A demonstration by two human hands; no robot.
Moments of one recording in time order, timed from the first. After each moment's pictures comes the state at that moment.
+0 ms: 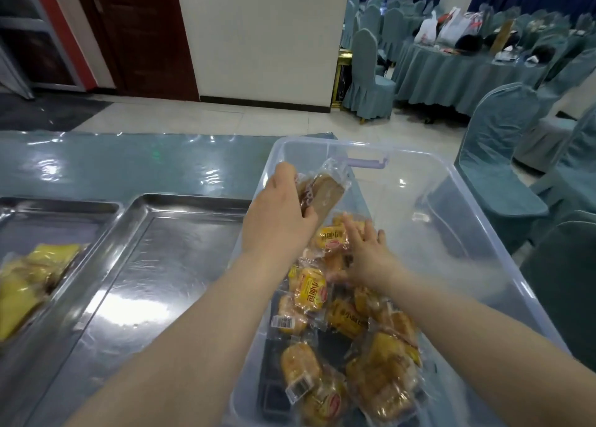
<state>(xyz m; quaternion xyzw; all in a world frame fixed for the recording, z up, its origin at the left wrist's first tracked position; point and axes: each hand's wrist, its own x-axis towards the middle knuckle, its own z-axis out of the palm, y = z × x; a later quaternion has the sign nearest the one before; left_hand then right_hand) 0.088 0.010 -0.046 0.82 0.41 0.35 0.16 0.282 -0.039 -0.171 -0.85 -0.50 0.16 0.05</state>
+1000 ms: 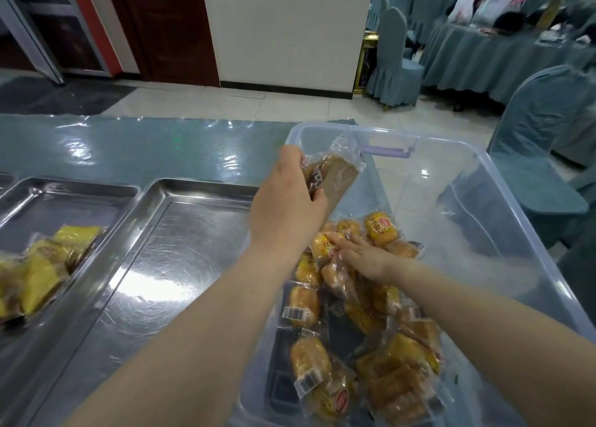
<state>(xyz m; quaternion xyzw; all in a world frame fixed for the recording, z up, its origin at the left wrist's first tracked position) 0.091 0.017 -0.050 0.78 0.47 0.38 0.17 0.282 -0.018 -0.191 -0.74 -0.58 0.33 0.01</state>
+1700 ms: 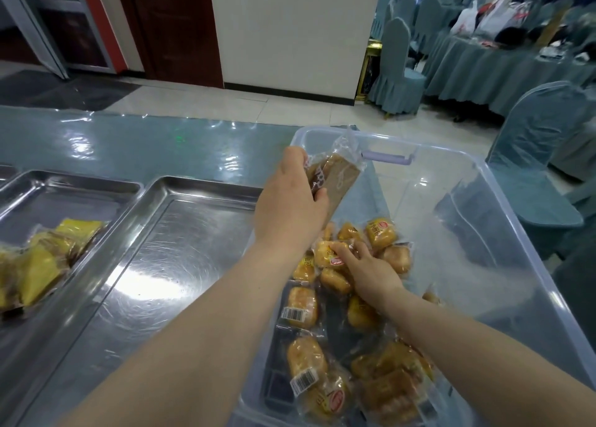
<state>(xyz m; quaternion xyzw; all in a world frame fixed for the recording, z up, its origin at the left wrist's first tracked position) 0.092 0.018 -0.052 0.78 0.46 0.39 0.17 0.276 -0.038 -0.231 -0.76 -0.65 0.04 0.01</state>
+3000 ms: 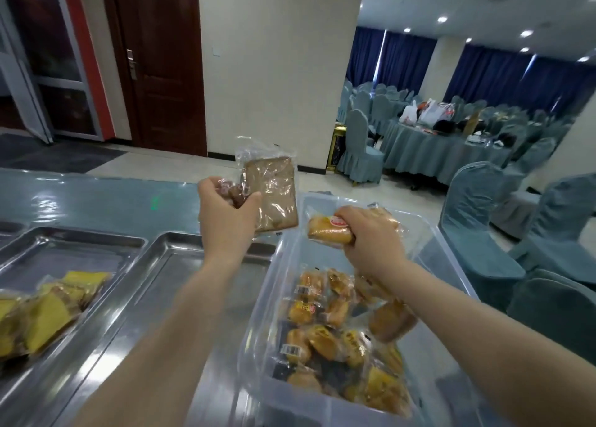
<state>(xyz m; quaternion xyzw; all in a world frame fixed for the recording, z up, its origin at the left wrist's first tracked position) -0.001 0.020 0.012 0.56 0.43 0.60 0.39 0.203 -0.074 0.001 -0.67 -0.68 -0.17 0.26</state>
